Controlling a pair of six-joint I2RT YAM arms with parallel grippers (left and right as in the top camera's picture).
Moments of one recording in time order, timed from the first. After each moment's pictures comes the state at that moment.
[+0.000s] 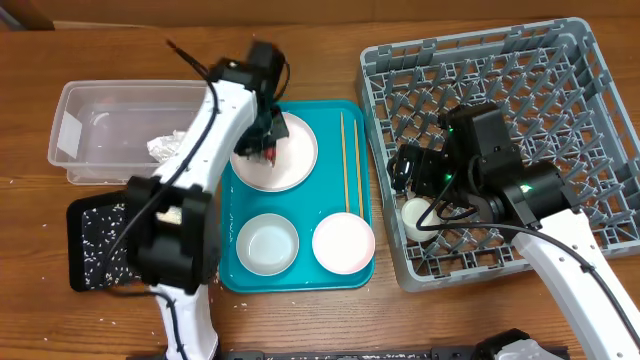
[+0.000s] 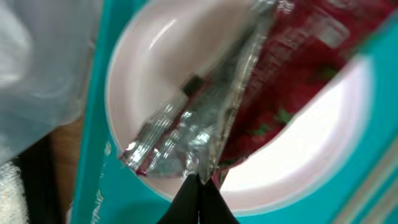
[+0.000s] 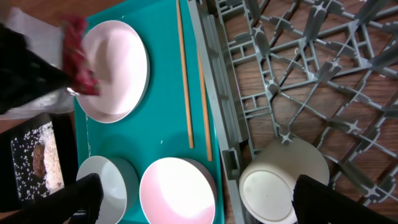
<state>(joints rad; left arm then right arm) -0.26 2.06 1.80 -1.20 -0.08 -0.62 0.36 1.29 1.22 -0.94 -0.15 0.56</state>
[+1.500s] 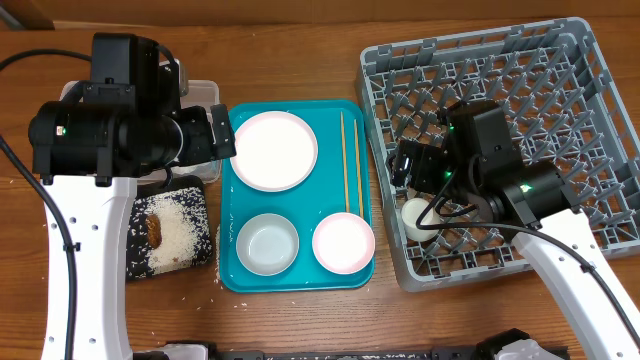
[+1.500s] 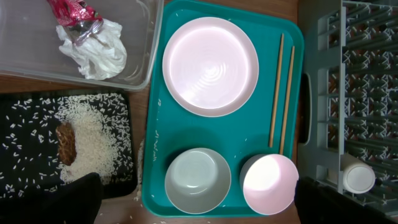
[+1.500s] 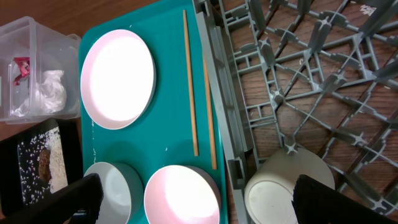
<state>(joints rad) -0.06 1.49 1.86 -1.49 0.12 -0.28 0.36 1.29 1.22 -0.91 -0.15 0.56</state>
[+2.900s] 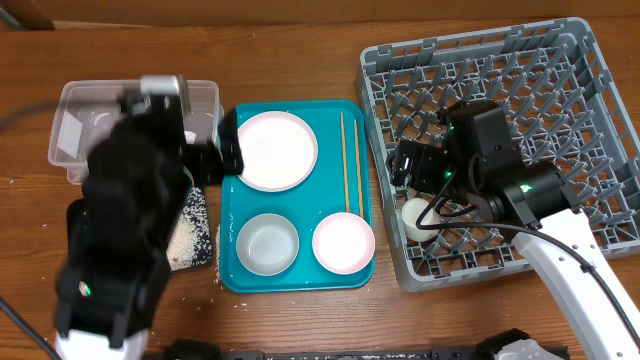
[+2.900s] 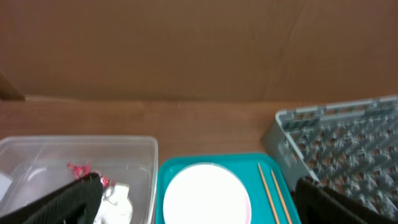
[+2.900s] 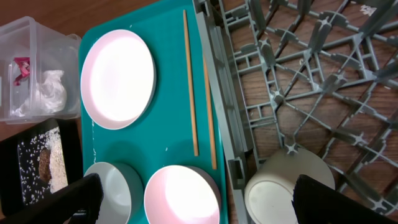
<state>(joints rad) -0.21 0.94 1.21 -0.62 -0.09 -0.15 0.36 1.29 1.22 -0.91 -0.15 0.56</state>
